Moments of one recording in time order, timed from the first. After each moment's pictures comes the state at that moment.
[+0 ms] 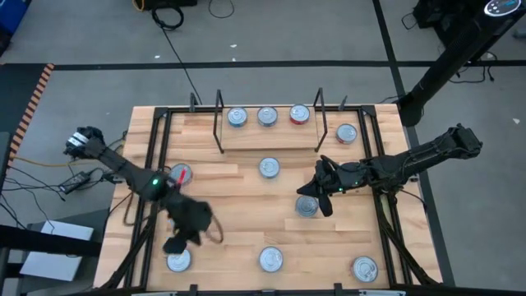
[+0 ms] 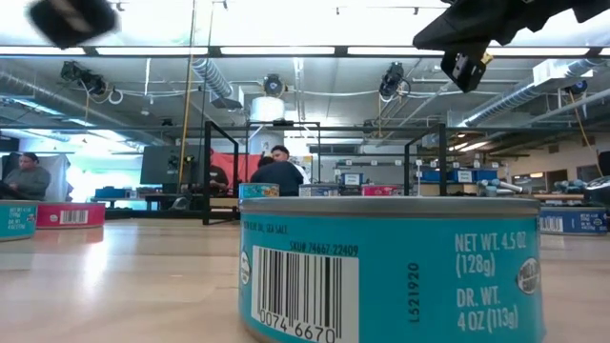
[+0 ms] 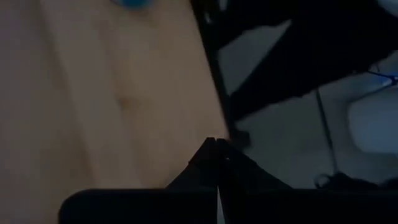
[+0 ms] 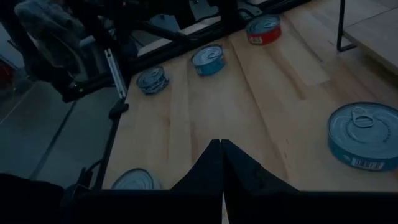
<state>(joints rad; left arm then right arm) -0.54 1.21 0.96 -0.64 0.36 -0.48 0.25 1.07 0.63 0.02 0.13 0.50</state>
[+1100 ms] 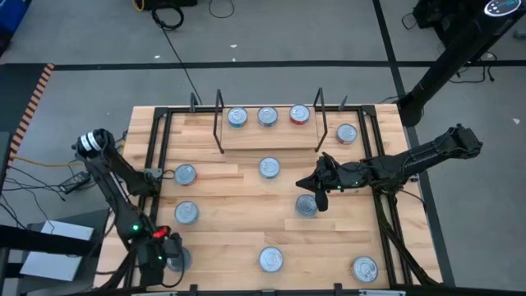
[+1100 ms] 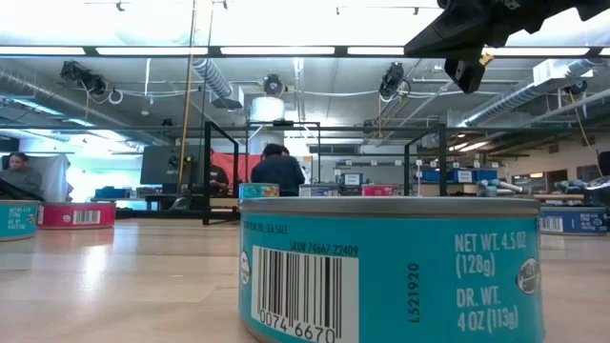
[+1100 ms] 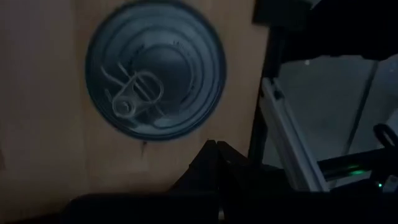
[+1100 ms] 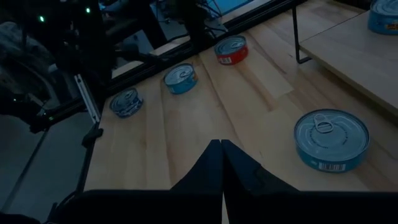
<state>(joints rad) -1.09 1.35 0.81 -0.60 0.15 -1.23 0.25 1.07 0.63 0.03 0.27 0.55</state>
